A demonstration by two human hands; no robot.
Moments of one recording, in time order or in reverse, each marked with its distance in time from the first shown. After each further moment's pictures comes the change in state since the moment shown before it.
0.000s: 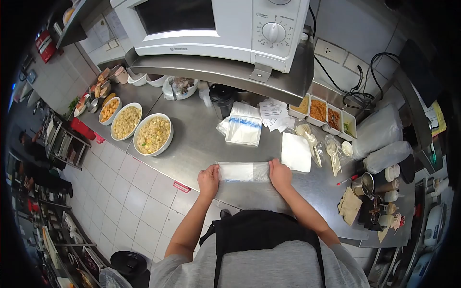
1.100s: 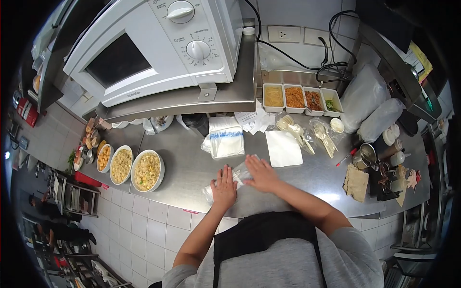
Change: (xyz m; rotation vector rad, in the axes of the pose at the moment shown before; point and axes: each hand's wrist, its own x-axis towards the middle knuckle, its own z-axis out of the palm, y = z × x) left_hand 0.009 0.056 0.029 0.548 -0.504 0.341; right_hand 0.003 -0.006 0.014 0.081 -0.266 -0.376
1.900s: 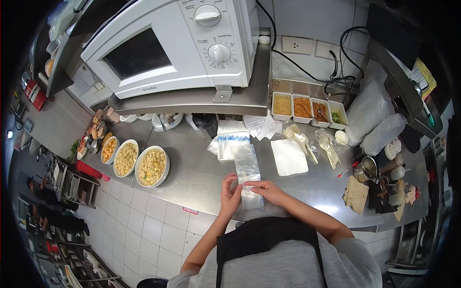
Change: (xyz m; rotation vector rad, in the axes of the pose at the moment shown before) left_hand -0.014 0.028 -0.005 -1.596 0.327 -0.202; right_hand -0.027 -0.019 -0.019 1.357 -0.138 0.096
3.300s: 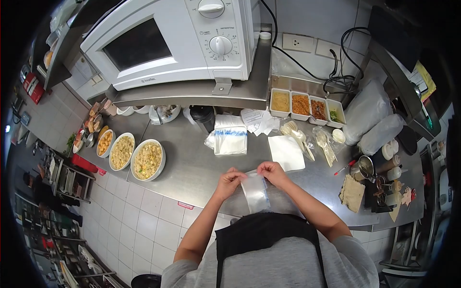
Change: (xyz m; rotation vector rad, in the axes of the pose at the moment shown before) left_hand 0.039 -0.008 -0.016 0.181 -0.418 0.017; right_hand 0.011 -0.010 -0.038 -0.038 0.254 0.017
